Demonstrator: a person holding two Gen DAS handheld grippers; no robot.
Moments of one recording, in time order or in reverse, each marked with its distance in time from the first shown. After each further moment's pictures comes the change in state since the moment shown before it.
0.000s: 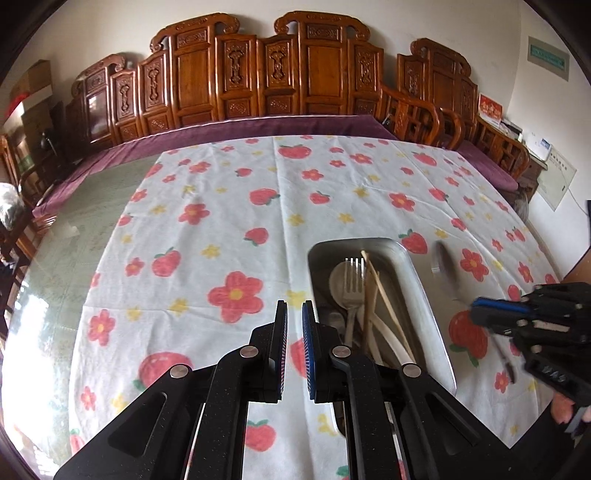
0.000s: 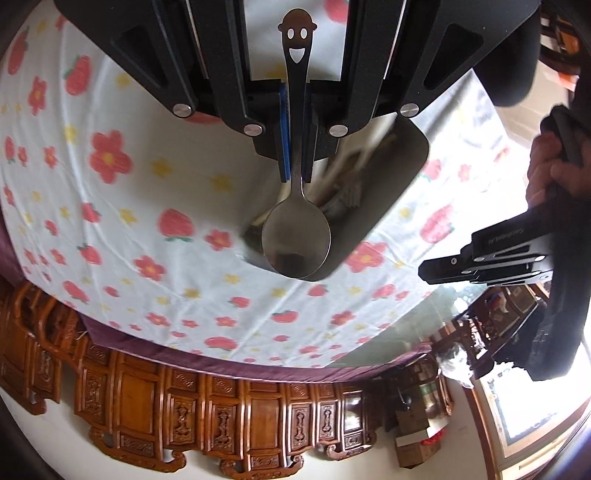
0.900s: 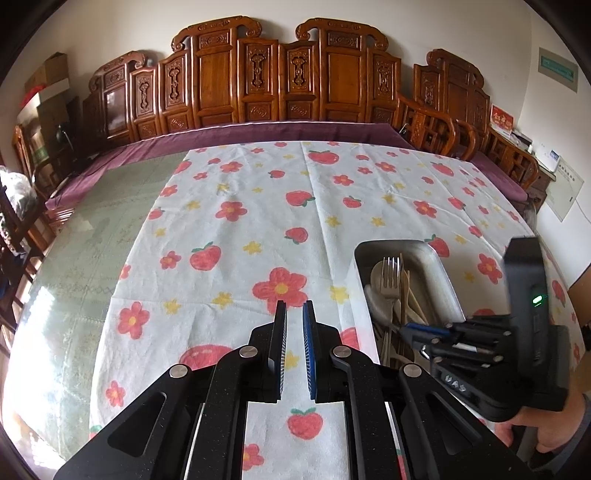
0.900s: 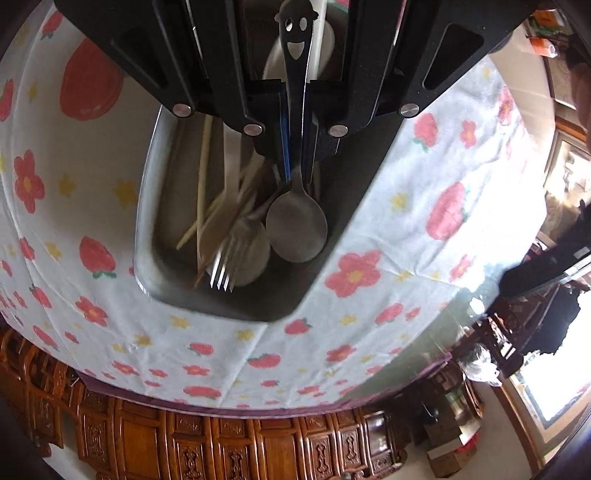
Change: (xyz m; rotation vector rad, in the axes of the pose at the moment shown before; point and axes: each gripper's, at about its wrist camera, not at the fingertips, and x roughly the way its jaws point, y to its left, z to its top) left arm -0.017 0.042 -0.011 -0.031 -0.021 0.031; right arm 0.091 0.035 0.003 0.123 0.102 -0.028
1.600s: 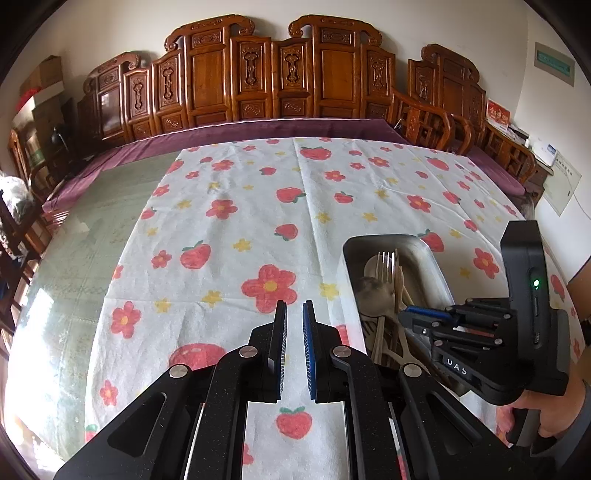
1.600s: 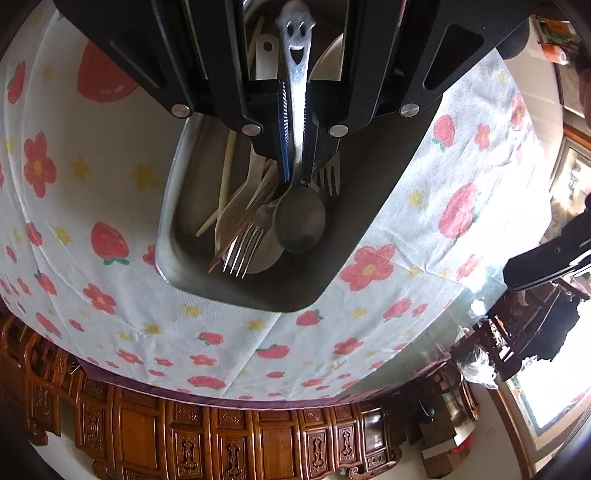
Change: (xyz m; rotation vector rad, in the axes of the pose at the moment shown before) left arm 0.002 -0.015 -0.002 0.016 0.010 -0.008; right arm -0.011 -0.013 0.007 -0.032 -0.037 -0.004
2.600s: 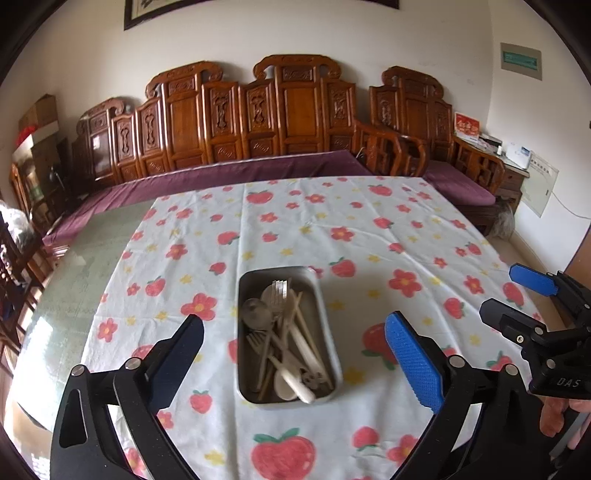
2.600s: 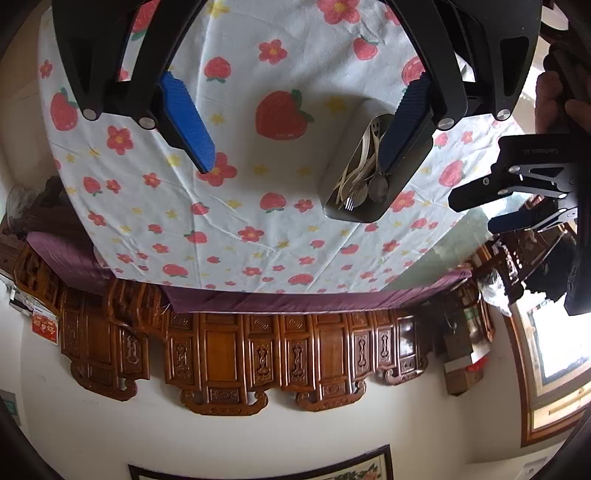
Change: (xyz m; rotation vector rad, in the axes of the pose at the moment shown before) left arm -0.098 -0.142 -0.002 0.058 -0.139 -0.018; right arm -0.245 -0.081 -0.083 0.082 -0.362 -0.155
